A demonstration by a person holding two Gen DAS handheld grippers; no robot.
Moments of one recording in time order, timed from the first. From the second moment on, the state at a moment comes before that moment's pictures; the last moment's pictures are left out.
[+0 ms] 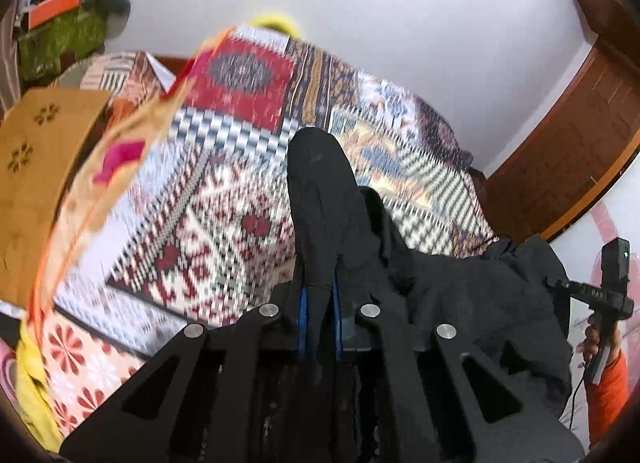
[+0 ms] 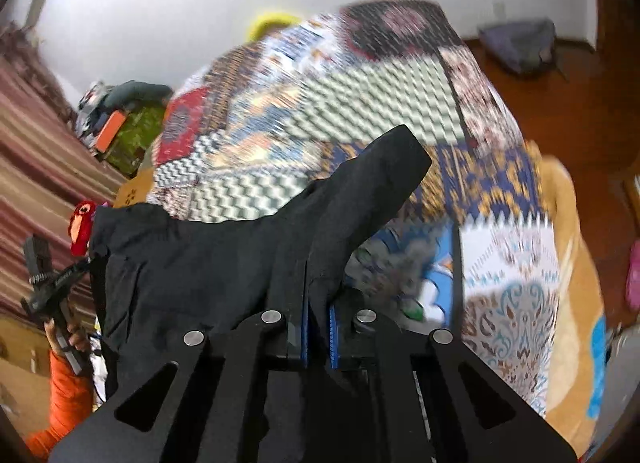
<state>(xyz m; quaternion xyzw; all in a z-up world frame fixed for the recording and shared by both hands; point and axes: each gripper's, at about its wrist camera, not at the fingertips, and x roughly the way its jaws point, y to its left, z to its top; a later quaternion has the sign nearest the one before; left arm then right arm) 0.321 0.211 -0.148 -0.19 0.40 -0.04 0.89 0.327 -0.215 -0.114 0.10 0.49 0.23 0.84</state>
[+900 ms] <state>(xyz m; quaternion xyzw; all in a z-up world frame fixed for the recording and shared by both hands) 0.435 0.276 -0.176 -0.14 0.41 0.06 0.90 0.468 -0.159 -0.155 0.07 0.47 0.16 0.87</state>
